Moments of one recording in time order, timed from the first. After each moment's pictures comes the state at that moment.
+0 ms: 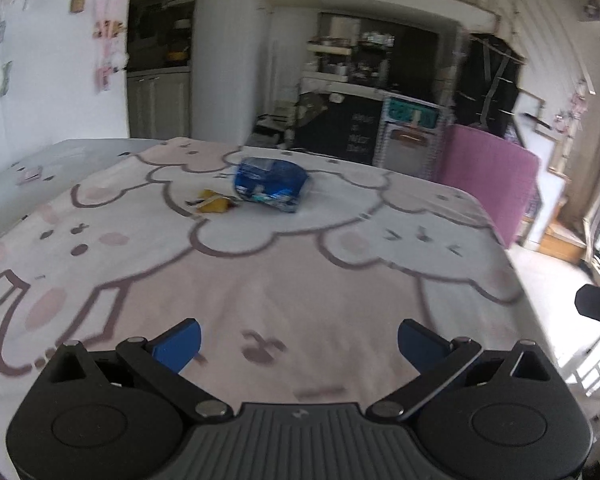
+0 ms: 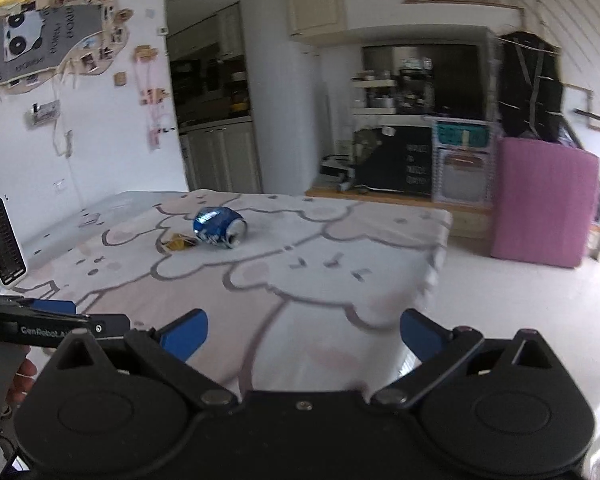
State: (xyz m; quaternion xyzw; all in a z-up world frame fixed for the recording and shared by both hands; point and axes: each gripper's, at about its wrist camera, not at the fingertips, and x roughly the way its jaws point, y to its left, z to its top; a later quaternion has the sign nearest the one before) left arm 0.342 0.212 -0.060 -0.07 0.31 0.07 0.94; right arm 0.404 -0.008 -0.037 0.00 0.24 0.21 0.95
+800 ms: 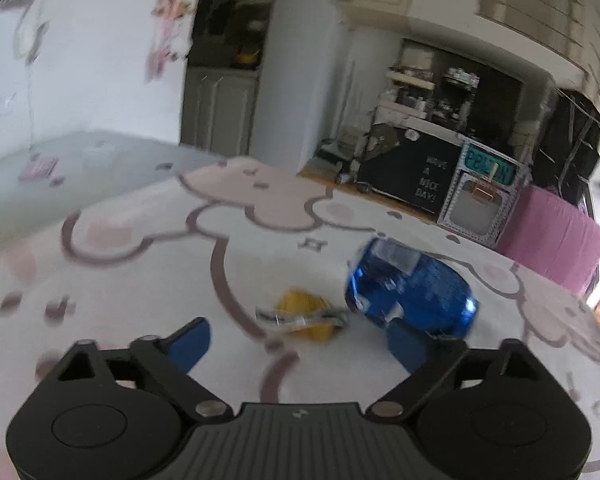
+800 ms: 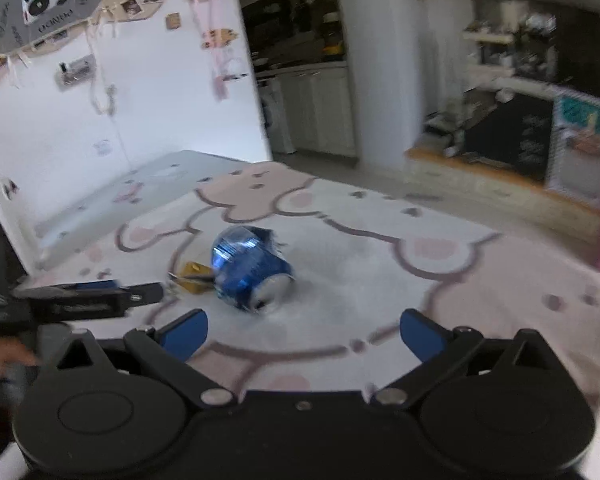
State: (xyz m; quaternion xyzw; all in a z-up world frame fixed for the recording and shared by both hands) left arm 0.517 0.342 -0.092 -0.12 0.27 0.14 0.95; right arm 0.652 0.109 -0.041 -0.02 0.32 0.38 0.87
